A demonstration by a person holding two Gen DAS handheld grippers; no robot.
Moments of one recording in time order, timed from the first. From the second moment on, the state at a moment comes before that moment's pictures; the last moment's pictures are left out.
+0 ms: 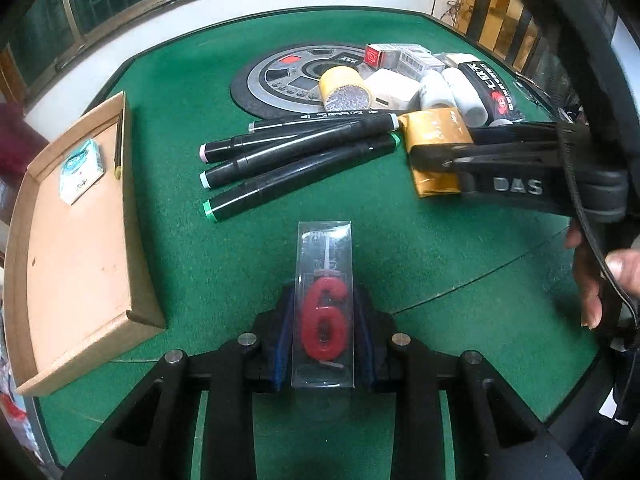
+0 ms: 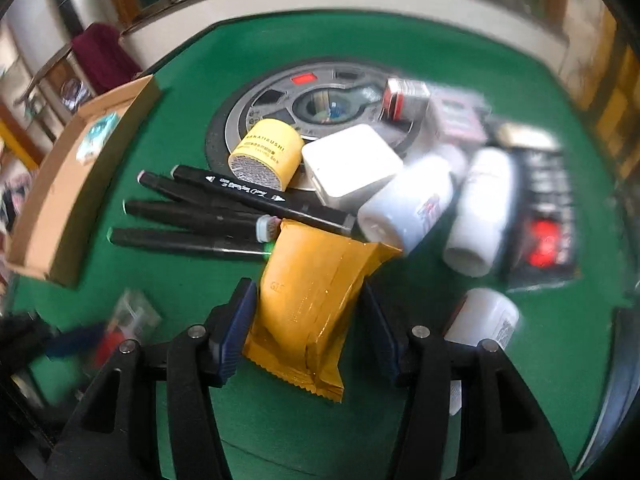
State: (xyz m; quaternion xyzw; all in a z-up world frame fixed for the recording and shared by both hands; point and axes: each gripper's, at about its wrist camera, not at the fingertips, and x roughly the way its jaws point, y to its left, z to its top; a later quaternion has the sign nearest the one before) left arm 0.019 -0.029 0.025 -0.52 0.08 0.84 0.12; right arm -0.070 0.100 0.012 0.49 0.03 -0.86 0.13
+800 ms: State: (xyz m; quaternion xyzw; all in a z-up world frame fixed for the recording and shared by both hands) left arm 0.019 -0.030 0.022 -0.50 0.05 0.86 0.09; right arm -0.046 0.116 0.029 0.46 -0.01 -0.88 0.15
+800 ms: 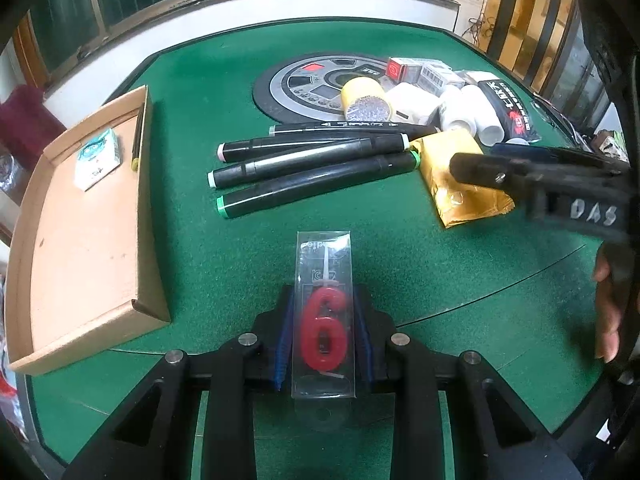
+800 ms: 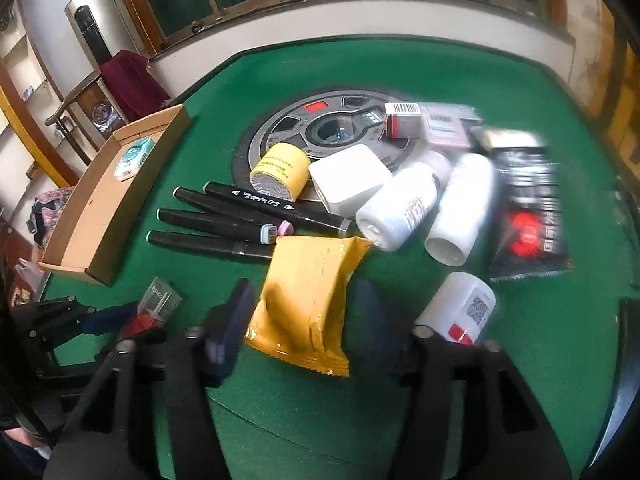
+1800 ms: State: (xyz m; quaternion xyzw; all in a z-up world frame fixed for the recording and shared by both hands) left arm 0.029 -0.068 0.047 -0.47 -0.06 0.88 0.10; right arm -0.033 0.123 0.041 0.42 -0.04 -0.88 0.21
